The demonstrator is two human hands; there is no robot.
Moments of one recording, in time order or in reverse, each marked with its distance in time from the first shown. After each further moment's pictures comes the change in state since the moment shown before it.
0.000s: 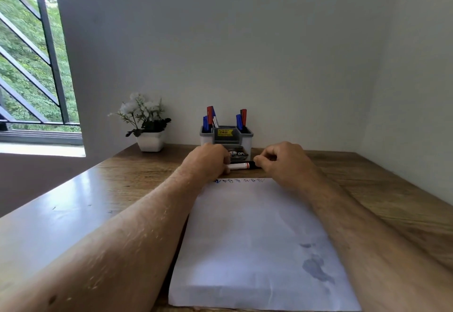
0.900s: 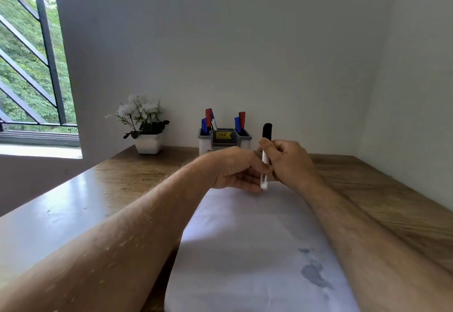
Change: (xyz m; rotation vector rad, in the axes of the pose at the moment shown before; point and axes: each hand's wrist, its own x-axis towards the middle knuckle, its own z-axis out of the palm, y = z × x) left_hand -0.025 0.056 -0.024 -1.207 -0.467 -0.190; right_hand 0.004 -0.002 0.000 0.280 0.135 0.123
